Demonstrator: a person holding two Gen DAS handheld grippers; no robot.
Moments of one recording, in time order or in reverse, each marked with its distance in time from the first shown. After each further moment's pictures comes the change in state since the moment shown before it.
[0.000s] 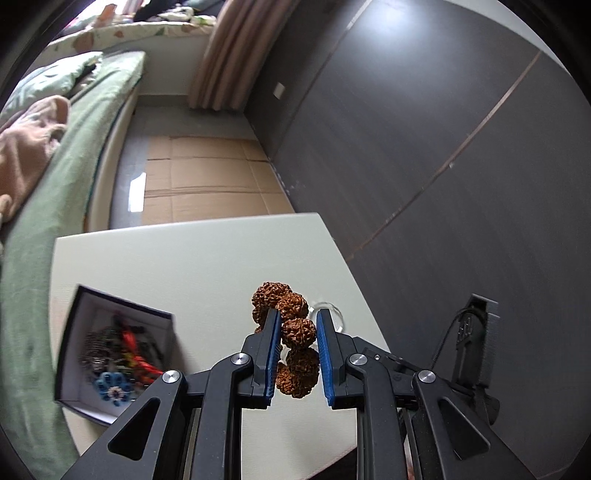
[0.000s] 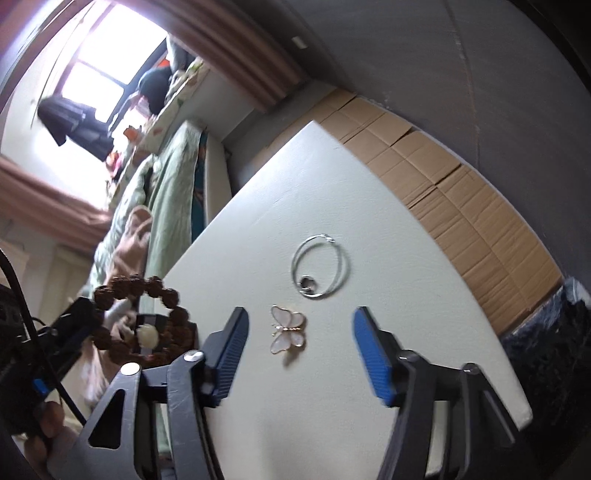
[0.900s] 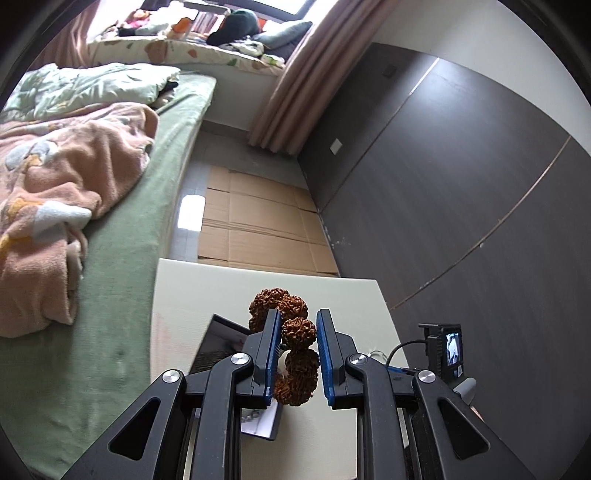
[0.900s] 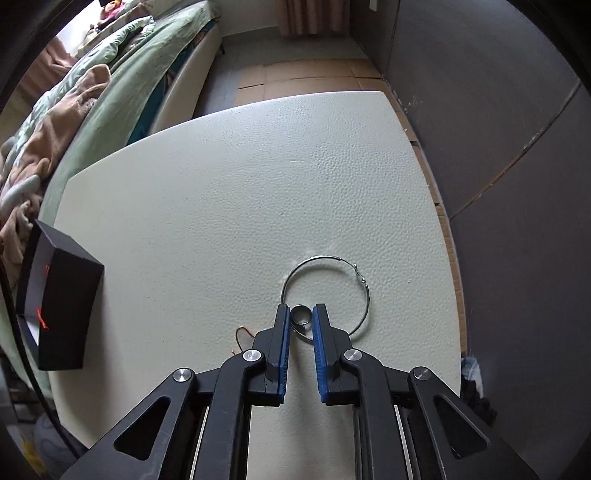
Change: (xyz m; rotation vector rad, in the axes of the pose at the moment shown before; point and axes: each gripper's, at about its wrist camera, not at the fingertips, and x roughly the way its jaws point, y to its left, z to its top) left arm -0.090 0.093 0.012 -0.162 -0.186 0.089; right arm 0.073 0.062 0.029 -0.448 0.271 -0.409
